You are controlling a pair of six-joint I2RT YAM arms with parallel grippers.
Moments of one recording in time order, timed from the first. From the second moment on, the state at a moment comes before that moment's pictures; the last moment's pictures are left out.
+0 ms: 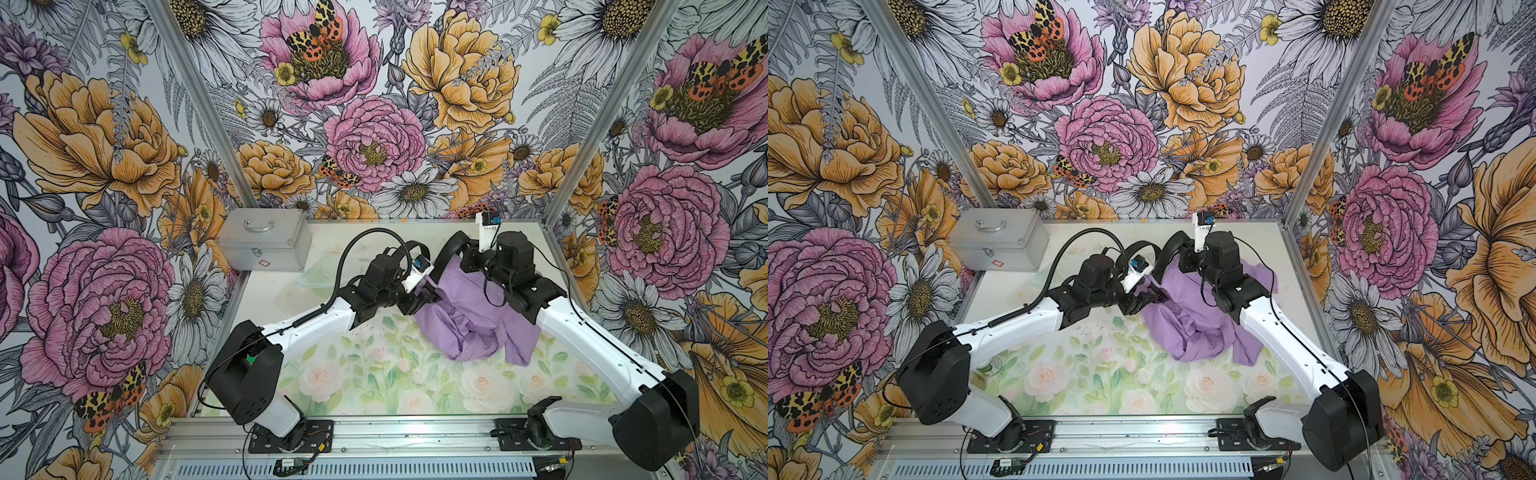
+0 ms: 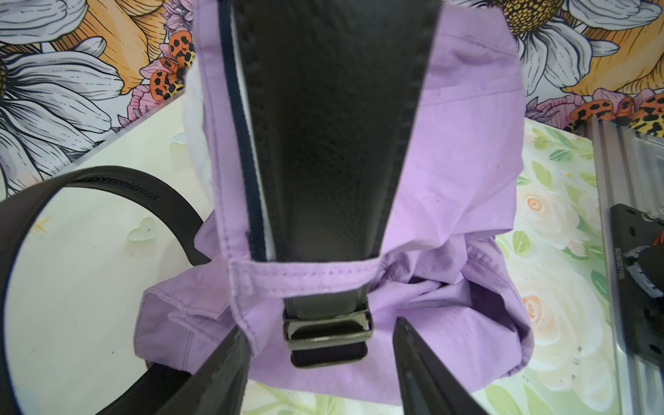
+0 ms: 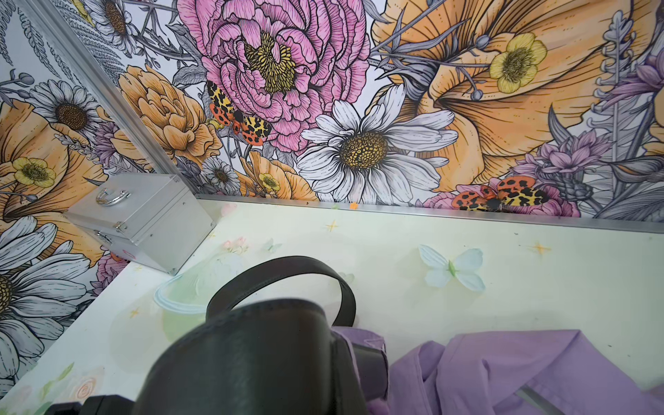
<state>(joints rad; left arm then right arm) -0.72 1.54 1.03 -0.06 0.28 0.14 0.42 1.26 1.06 -0.12 -0.01 0.24</state>
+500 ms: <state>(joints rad) -0.68 1.45 0.81 0.15 0.21 0.06 0.42 1.26 1.06 -0.14 0.01 0.24</state>
